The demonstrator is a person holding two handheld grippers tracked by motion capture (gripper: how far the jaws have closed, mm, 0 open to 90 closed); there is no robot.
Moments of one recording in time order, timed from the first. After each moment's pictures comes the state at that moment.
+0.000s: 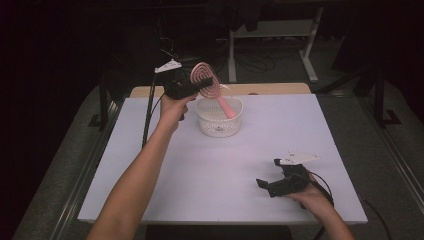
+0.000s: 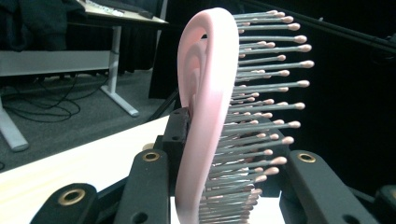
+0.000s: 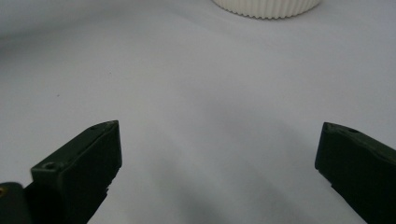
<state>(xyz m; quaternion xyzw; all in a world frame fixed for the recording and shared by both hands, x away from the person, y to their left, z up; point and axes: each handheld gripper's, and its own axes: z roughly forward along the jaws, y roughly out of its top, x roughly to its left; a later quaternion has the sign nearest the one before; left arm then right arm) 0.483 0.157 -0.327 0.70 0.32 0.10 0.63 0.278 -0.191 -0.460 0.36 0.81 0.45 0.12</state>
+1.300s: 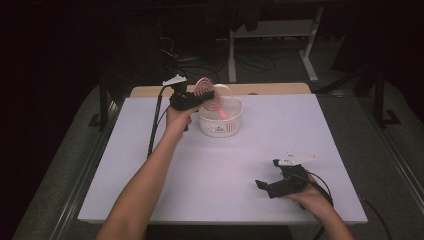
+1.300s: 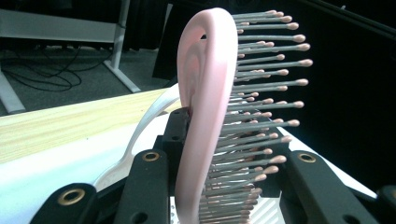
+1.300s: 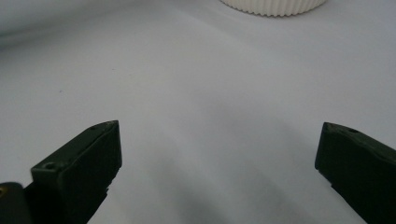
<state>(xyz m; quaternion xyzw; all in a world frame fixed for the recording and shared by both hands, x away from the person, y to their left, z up) 0.491 0.155 -0.378 0.70 0.36 0.07 0.61 0.277 -0.188 -0.460 0.36 0.81 0.45 0.12</state>
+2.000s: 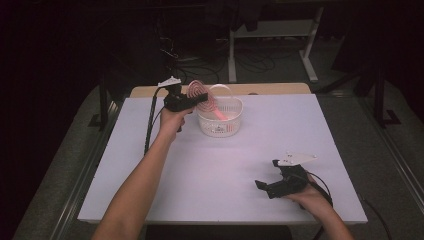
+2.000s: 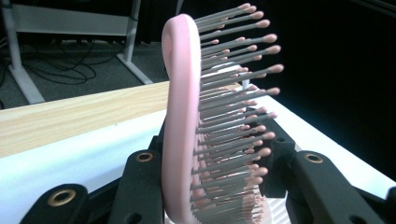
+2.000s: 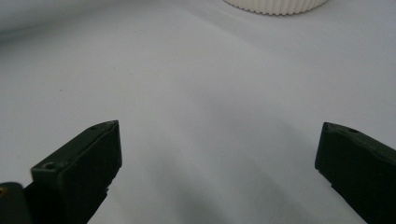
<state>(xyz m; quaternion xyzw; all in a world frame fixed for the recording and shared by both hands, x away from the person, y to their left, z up) 0.497 0.175 -0.387 0.71 0.37 0.08 0.59 0.277 -0.187 -0.461 0.36 0.81 0.45 0.12</state>
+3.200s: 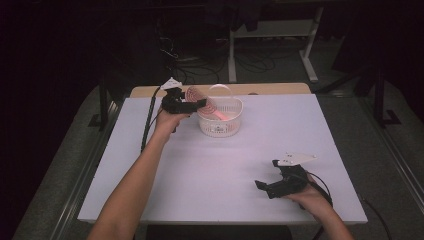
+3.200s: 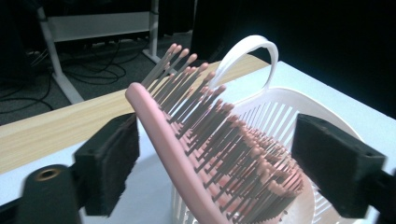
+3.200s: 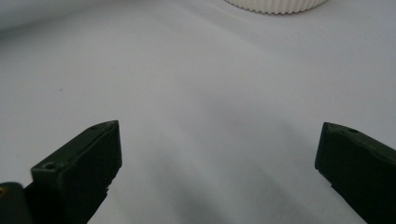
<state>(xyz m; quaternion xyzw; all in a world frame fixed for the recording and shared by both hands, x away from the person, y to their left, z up) 0.493 0.179 -0.388 0.75 0.35 0.15 0.54 0.278 -0.187 -0.461 0.36 0.81 0.45 0.12</state>
